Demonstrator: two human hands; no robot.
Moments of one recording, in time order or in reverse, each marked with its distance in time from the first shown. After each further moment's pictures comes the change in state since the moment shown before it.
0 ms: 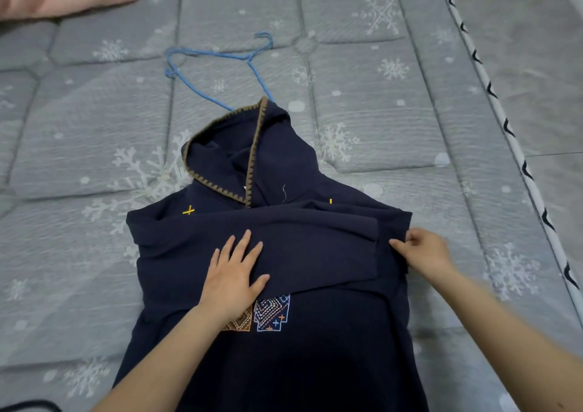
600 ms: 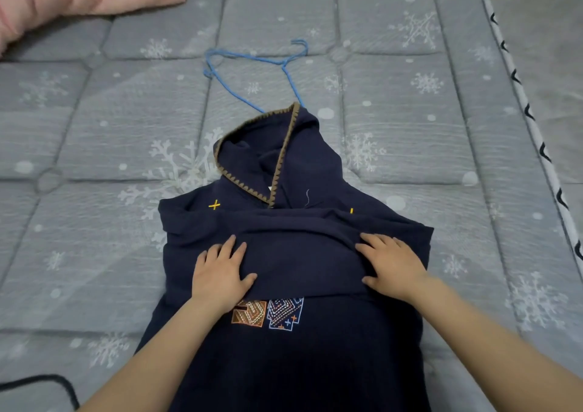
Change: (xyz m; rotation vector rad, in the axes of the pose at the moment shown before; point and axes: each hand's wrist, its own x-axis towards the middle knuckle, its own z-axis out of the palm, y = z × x) left_hand -0.012 -0.033 -0.006 0.088 0.007 -0.228; right_hand -0.018 -0.040 0.037 -1.008 -0.321 -0.732
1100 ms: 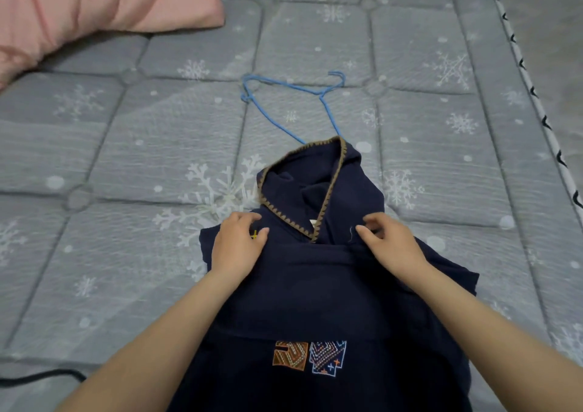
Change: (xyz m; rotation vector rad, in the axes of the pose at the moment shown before) left_hand 0.071 -0.055 -0.075 -0.681 0.337 -0.088; right_hand 0.067 -0.071 -0.092 0.802 0.388 0.231
